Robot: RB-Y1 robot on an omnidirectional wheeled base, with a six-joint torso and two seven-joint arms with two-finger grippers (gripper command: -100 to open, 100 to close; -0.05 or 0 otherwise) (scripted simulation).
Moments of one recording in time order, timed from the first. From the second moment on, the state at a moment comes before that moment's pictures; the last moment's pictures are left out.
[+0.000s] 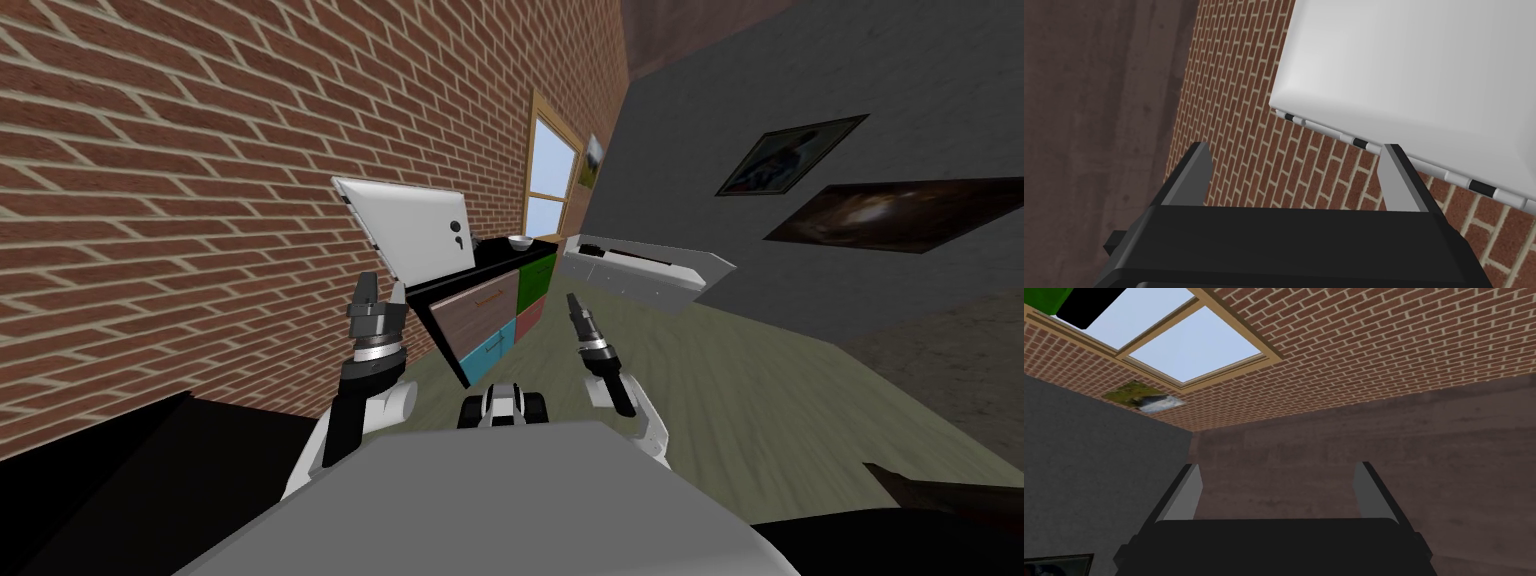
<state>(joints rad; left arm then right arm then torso) 0.46 -0.01 0.03 -2.36 -0.12 -0.45 -0.01 0.40 -0.21 -0.04 -2.10 0.24 -0.44 0.28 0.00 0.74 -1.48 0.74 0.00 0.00</state>
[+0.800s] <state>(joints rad) 0.46 -0.01 0.03 -2.36 -0.12 -0.45 -0.01 0.35 -0.23 -0.04 -2.03 0.36 -0.46 0.50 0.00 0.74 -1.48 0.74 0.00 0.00</state>
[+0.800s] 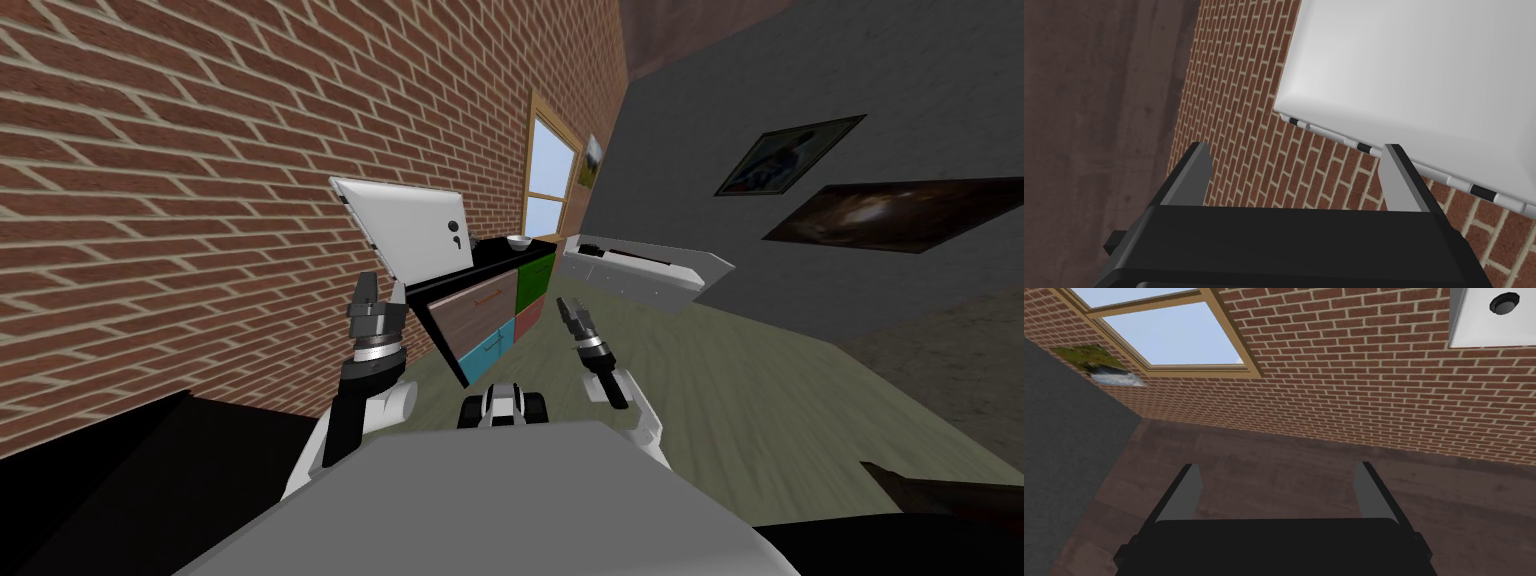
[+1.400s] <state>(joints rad) 0.46 -0.01 0.03 -2.36 -0.12 -0.45 -0.01 0.31 -0.24 -0.05 -1.96 0.46 -0.46 0.66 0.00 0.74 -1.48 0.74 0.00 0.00</state>
